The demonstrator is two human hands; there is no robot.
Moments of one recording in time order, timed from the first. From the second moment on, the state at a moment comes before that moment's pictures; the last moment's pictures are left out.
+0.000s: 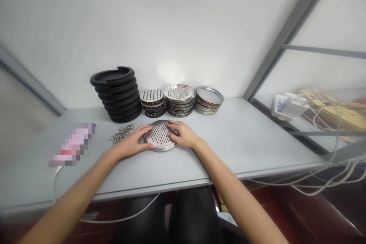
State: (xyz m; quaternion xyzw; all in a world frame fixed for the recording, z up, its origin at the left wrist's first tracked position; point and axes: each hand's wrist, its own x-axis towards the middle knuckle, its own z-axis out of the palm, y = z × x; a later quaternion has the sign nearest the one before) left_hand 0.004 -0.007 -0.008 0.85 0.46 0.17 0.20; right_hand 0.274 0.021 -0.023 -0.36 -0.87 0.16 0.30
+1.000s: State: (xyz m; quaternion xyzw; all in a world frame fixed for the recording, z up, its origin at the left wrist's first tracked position) left_hand 0.008 -0.007 0.003 0.83 0.39 0.37 0.16; right_hand 0.281 0.017 -0.002 -0.35 -0.73 0.36 0.46
